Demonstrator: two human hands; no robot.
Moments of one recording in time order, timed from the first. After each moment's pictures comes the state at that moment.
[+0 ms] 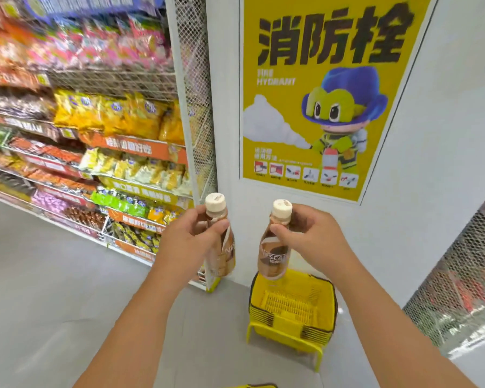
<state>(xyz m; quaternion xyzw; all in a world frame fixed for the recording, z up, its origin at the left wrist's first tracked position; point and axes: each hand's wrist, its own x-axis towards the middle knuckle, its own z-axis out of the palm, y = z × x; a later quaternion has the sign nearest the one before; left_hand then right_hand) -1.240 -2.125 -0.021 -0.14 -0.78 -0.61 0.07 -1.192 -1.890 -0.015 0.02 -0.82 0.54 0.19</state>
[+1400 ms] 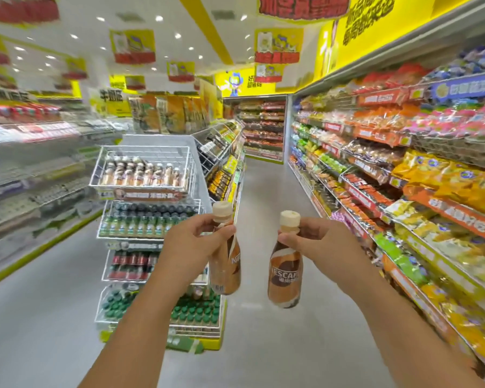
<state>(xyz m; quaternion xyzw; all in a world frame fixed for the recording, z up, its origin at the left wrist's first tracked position) -0.881 -2.419 0.079 0.31 -0.71 -0.46 0.42 -1.079 -2.269 0.090 0.47 -0.65 0.57 -0.17</state>
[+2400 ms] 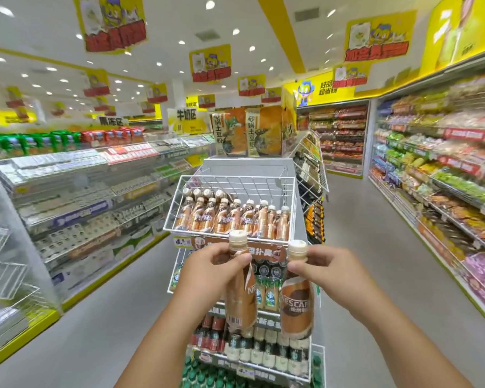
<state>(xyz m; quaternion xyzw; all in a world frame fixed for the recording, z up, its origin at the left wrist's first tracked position) -0.812 -2.917 0.077 0.46 -0.68 -0.39 0.42 -1.037 -2.836 0.070 0.55 -0.59 0.52 -0.27</state>
